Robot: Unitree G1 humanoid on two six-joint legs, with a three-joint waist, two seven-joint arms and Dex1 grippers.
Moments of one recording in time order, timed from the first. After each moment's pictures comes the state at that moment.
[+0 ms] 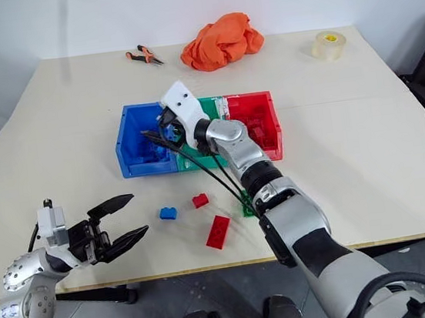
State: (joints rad) left arm -0.04 0.56 0.29 -0.04 -0.64 0.08 -1.17; right arm -1.19 -0.02 0.10 0.97 0.11 -0.12 0.70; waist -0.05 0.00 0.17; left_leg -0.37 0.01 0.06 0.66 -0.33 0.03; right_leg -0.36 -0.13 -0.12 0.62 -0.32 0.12
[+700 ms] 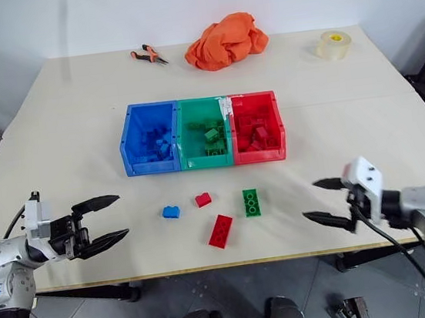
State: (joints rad) left arm -0.22 0.69 0.29 0.32 -0.57 -0.05 -1.41; right arm 0.01 -0.88 -0.26 -0.08 0.41 0.31 1.20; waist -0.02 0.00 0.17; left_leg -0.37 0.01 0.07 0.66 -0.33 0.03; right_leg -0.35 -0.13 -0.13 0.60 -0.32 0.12
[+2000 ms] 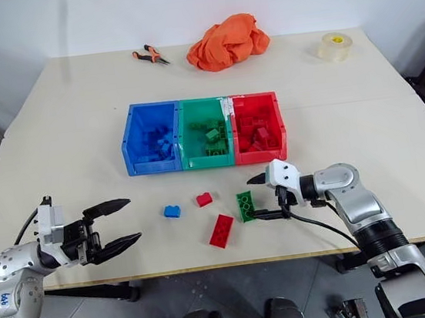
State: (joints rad) left arm -0.09 0.65 0.28 0.09 -0.58 0.02 -1.28; right arm -0.52 -0.57 0.20 0.28 0.18 0.03 1.23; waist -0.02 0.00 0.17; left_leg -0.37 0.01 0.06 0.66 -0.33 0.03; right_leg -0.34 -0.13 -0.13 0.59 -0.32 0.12
